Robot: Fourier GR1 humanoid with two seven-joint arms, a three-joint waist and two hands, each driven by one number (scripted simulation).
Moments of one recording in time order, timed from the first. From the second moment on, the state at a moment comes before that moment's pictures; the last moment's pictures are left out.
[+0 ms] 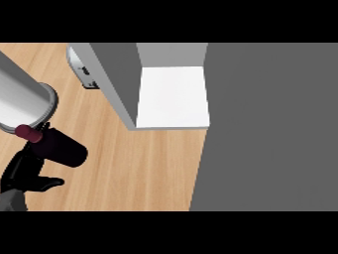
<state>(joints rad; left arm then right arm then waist) -0.28 0.35 0.33 -0.54 0.15 -0.56 -0.57 -0.63 -0.25 0.05 -2.48 -0.07 -0.18 1.03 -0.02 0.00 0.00</state>
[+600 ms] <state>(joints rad) -0.37 0.34 0.31 -0.39 0.10 -0.52 -0.67 -0.63 -0.25 0.02 -2.48 -0.08 -0.18 1.03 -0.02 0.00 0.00</state>
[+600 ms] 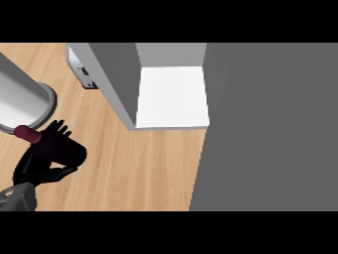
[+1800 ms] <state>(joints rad) -0.31 0.05 0.14 -0.74 -0.01 -0.13 -0.85 -0.64 -0.28 0.00 -2.47 -0.08 -0.19 1.04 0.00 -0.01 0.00</state>
